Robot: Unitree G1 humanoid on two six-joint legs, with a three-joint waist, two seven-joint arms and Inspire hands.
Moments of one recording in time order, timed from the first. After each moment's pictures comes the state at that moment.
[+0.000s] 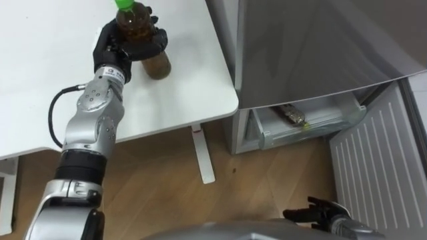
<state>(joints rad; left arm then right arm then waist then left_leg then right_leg) -0.27 0.25 0.00 0.36 -0.40 0.13 0.10 0.03 -0.26 -0.04 1.20 0.04 0.06 0.16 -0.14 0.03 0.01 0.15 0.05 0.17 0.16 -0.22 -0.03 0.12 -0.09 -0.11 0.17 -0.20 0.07</state>
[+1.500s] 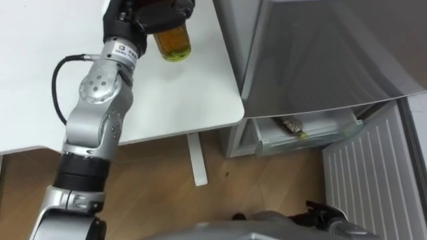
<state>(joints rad) -0.22 0.22 -0.10 -0.03 -0.35 0.15 0.02 0.01 -0.25 0.03 1.29 0.07 0.02 0.10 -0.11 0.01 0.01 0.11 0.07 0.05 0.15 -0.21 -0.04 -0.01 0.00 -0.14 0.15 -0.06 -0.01</state>
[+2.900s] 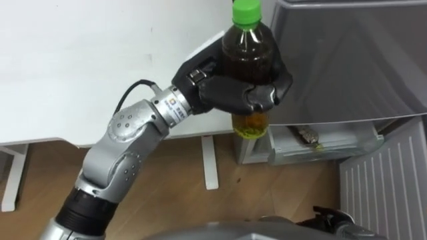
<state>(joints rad) -0.04 0.29 -0.35 -0.22 -0.56 0.18 -0.50 -0.01 -0.30 0.13 1.32 0.14 0.02 0.11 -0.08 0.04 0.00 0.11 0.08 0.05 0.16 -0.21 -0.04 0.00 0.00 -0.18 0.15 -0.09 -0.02</state>
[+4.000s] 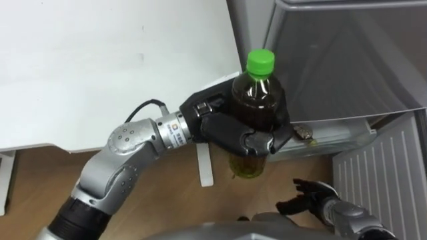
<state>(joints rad) 0.01 0.35 -0.41 -0.15 -0.56 0.18 -0.68 -0.02 -0.31 0.26 1.03 0.07 0.02 0.22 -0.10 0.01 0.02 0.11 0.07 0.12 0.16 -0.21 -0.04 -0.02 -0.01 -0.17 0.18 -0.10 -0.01</state>
